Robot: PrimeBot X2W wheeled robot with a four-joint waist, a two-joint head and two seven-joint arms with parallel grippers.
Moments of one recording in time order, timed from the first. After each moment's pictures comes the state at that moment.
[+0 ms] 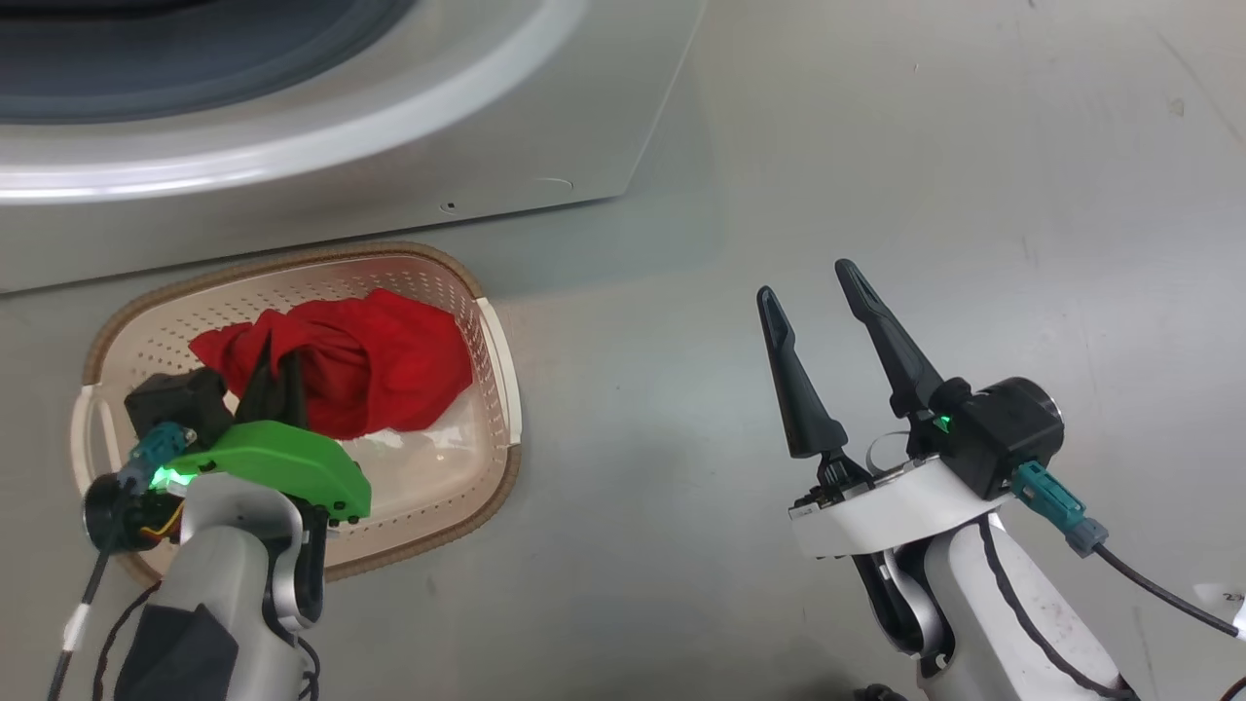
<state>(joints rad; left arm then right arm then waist) -0.35 0.06 -0.16 0.37 -0.44 0.08 -0.08 -0.23 -0.05 0.42 0.03 0.33 0.02 -0.26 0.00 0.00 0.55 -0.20</state>
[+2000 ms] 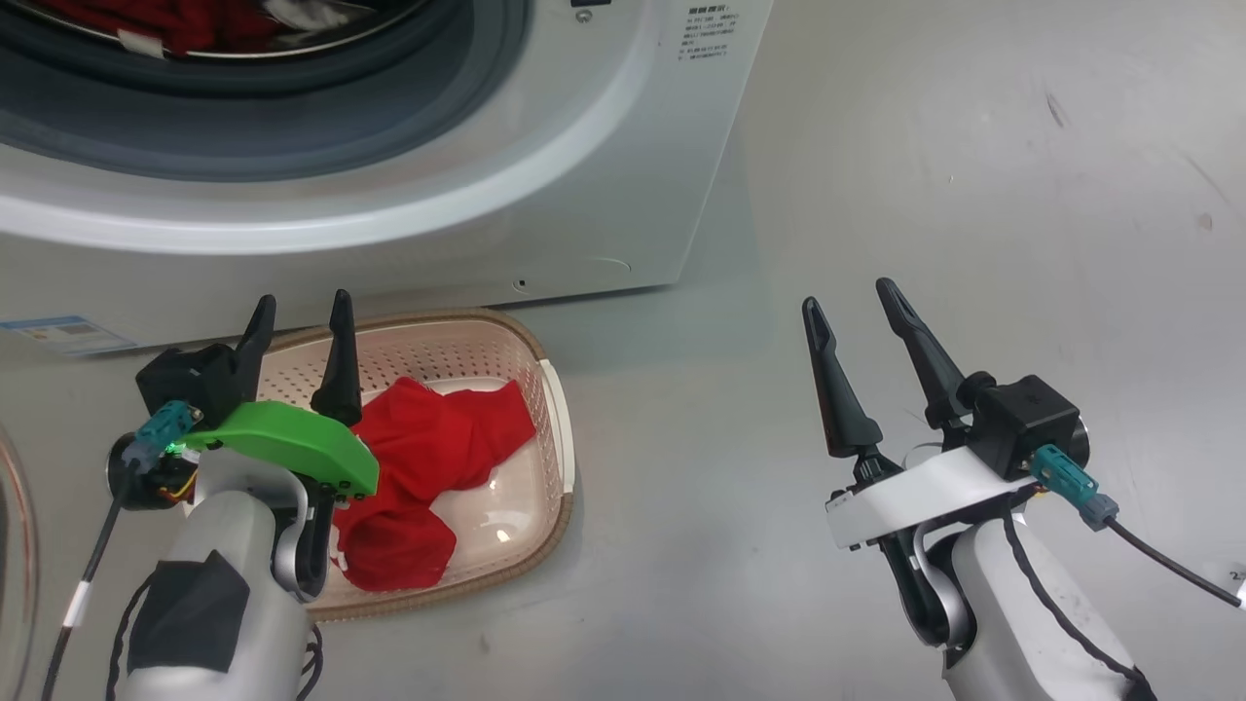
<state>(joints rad) -0.51 0.05 -0.17 0.67 -0.45 -0.07 -0.25 -0.25 -0.05 0.34 0.17 0.35 0.02 -0.26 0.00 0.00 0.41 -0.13</state>
